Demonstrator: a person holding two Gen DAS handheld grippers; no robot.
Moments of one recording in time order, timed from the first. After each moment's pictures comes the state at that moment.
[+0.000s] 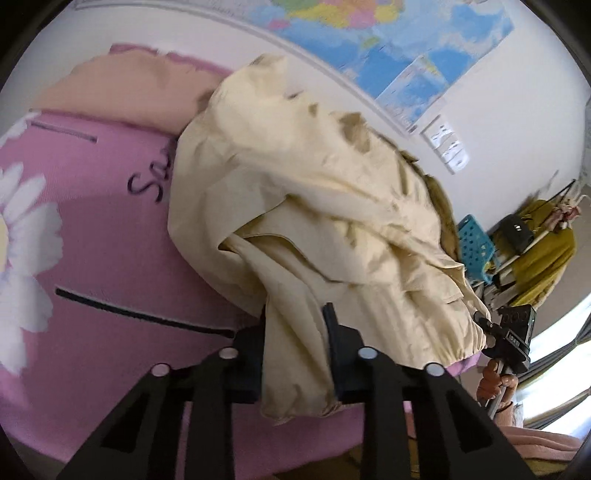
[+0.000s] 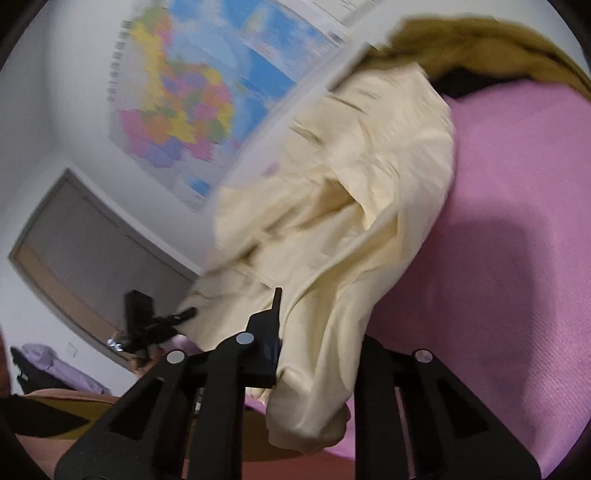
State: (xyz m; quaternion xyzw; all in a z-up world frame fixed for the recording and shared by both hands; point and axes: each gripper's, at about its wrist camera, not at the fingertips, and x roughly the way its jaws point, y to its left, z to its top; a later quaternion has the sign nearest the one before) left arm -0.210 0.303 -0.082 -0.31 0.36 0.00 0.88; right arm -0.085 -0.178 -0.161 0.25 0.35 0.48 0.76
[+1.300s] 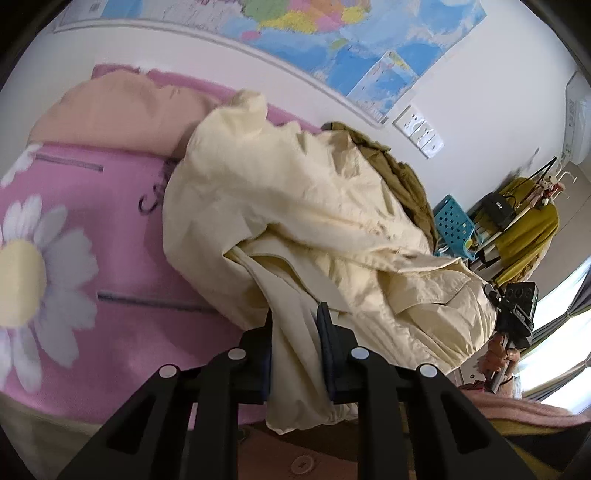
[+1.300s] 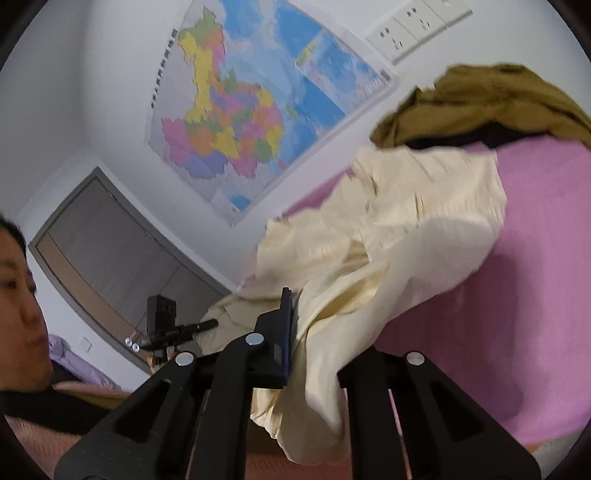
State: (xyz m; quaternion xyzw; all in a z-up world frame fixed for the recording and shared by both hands) left arm -0.230 0.317 -0.049 -0.28 0.38 -0.04 0.88; right arm -0.111 -0.196 -0.096 0.26 0.31 0.50 0.77
